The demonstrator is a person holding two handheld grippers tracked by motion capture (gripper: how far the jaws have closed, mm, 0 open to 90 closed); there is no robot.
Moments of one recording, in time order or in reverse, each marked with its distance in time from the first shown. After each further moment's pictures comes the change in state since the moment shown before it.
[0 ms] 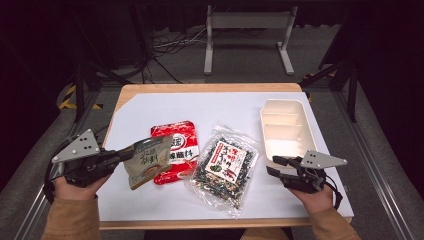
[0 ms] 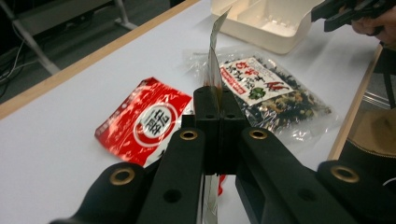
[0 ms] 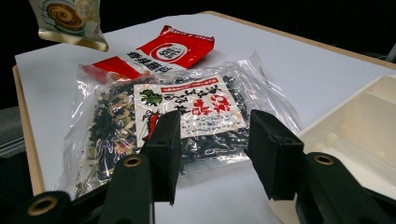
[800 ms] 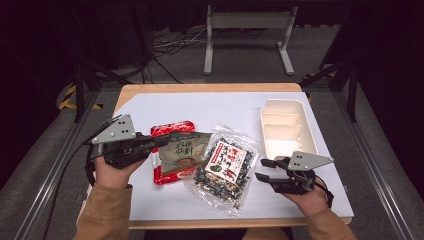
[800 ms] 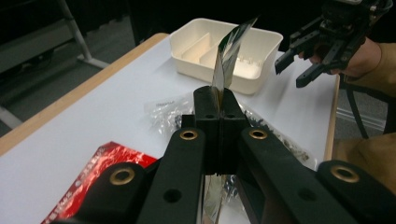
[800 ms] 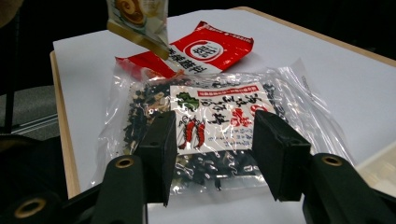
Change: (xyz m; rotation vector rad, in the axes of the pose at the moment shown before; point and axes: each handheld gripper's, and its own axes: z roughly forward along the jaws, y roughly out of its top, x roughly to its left) left arm -0.007 0.039 0.055 -0.109 -0.133 0.070; right arm 0.020 0.016 0.017 0.034 0.110 -0.073
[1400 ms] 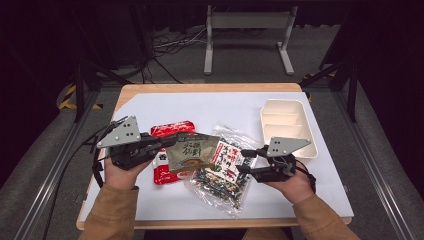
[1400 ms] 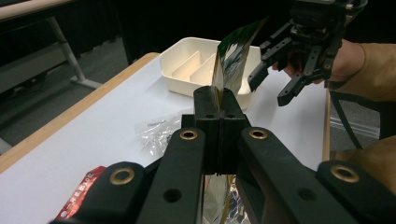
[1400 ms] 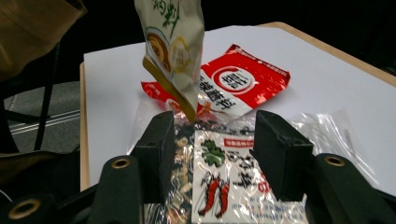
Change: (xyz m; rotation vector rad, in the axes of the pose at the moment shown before) left arm -0.006 -0.002 0.011 -0.069 -0.034 0.030; right arm 0.002 0.052 0.039 0.009 0.125 -0.060
